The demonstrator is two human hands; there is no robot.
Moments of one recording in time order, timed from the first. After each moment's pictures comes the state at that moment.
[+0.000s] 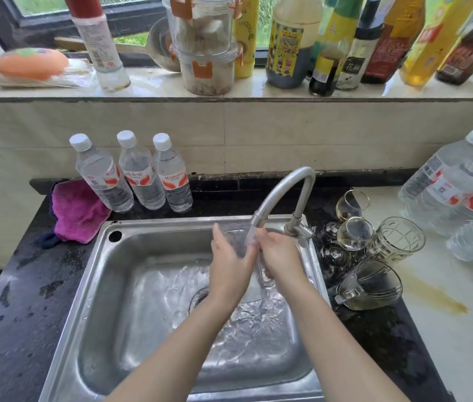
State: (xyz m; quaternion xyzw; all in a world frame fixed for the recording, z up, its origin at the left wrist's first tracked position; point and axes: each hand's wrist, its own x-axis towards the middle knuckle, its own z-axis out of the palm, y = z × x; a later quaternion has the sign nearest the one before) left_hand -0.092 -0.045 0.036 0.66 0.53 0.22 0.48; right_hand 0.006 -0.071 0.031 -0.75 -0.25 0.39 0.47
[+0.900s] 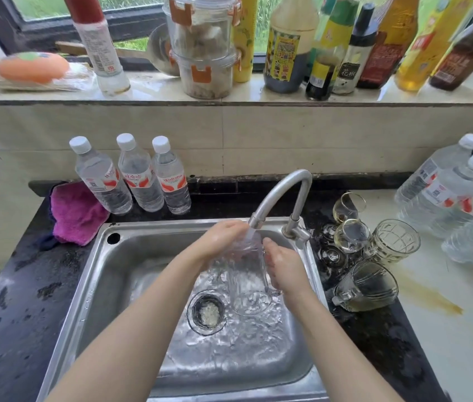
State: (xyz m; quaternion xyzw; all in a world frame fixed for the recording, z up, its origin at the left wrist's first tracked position) left_hand -0.094 0.012 0.065 0.67 0.40 0.04 0.63; right_hand 0.006 -0.095 0.029 -0.71 -0.24 0.41 0.52
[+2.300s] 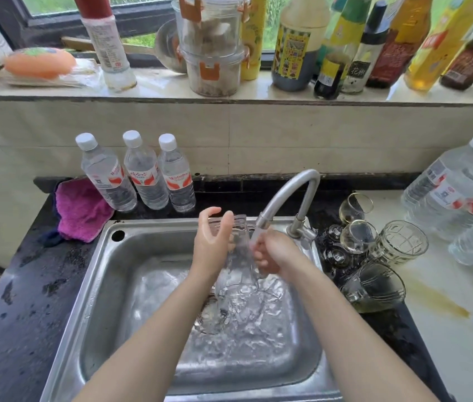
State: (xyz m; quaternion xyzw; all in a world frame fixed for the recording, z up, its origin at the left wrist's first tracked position) left_hand -0.109 0.001 0.031 0.57 0.47 0.37 0.56; right_hand 0.006 -0.059 0.061 -0.69 -0.17 0.57 0.42
